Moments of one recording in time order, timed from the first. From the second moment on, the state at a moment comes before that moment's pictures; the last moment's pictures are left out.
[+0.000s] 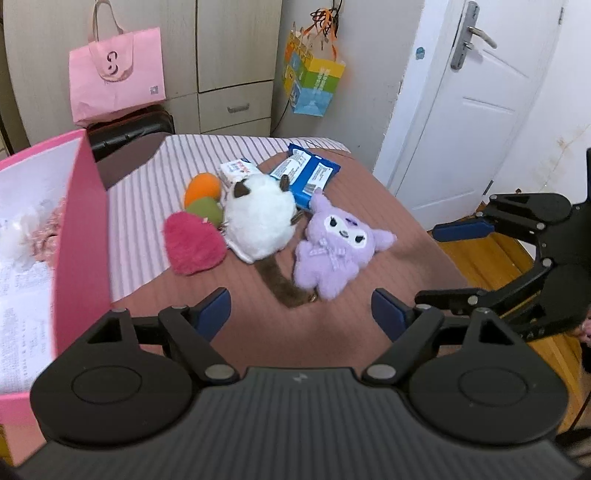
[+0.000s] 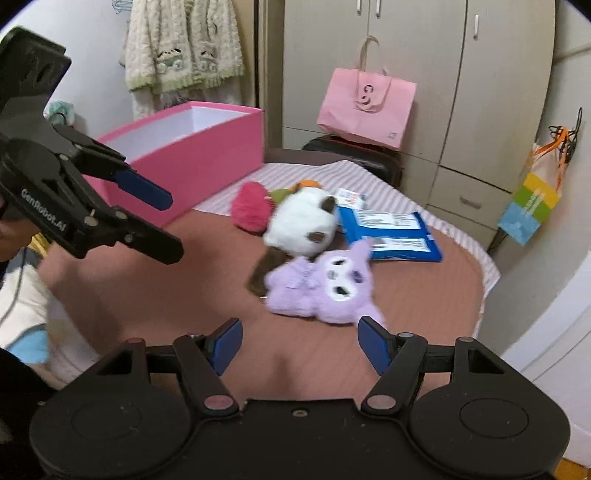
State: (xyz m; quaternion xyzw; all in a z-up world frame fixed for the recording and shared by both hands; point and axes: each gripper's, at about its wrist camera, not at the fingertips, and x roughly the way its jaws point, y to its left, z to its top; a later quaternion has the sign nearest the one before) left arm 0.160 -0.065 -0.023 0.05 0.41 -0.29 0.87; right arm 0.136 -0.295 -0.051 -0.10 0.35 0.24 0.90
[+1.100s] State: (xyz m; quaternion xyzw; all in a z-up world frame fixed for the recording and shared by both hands) left arm 0.215 -0.104 -0.108 -0.08 0.41 -0.26 0.87; right arm 0.203 -0.284 -0.129 -0.11 0.29 0.28 0.91
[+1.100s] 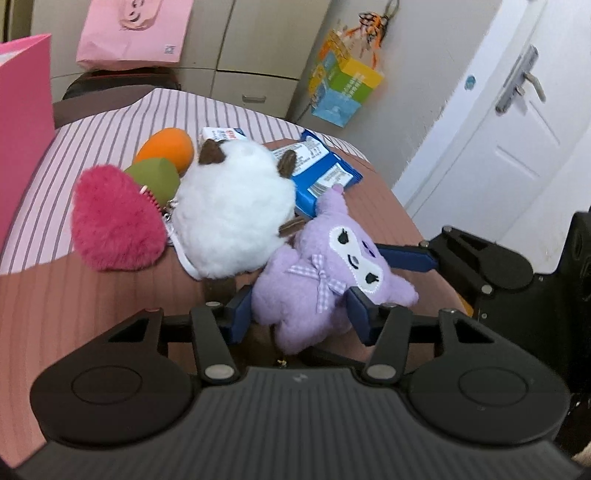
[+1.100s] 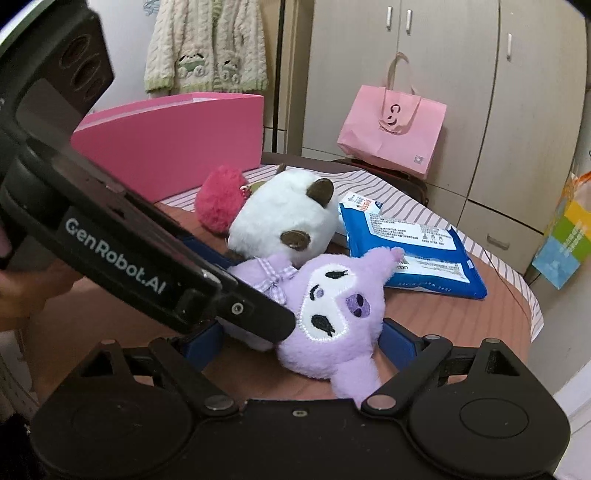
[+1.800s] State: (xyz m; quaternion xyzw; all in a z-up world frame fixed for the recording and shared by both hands) left arm 0.181 -0.099 -0.098 -0.08 0.40 -0.26 0.87; right arm 0.178 -0.275 -0.128 -0.01 0.32 0.20 0.93
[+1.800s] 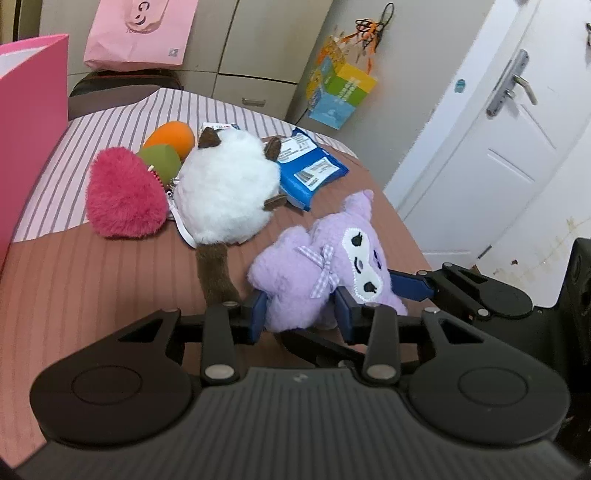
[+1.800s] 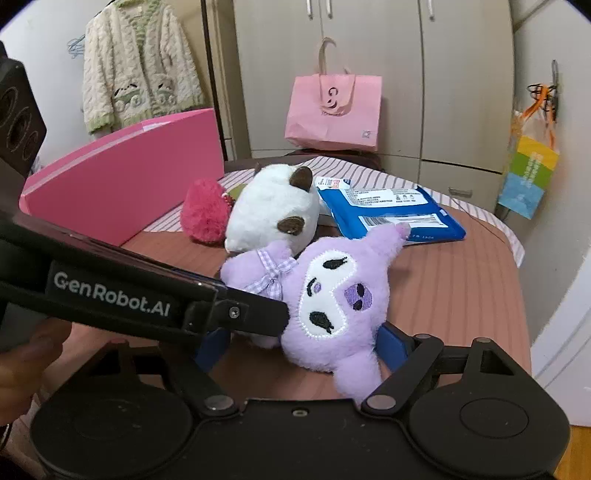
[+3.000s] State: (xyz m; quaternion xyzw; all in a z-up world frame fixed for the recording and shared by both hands) left arm 0.093 0.023 -0.036 -0.08 0.47 -0.25 0.84; right arm 0.096 -0.172 -0.050 -0.10 0.36 0.28 0.88
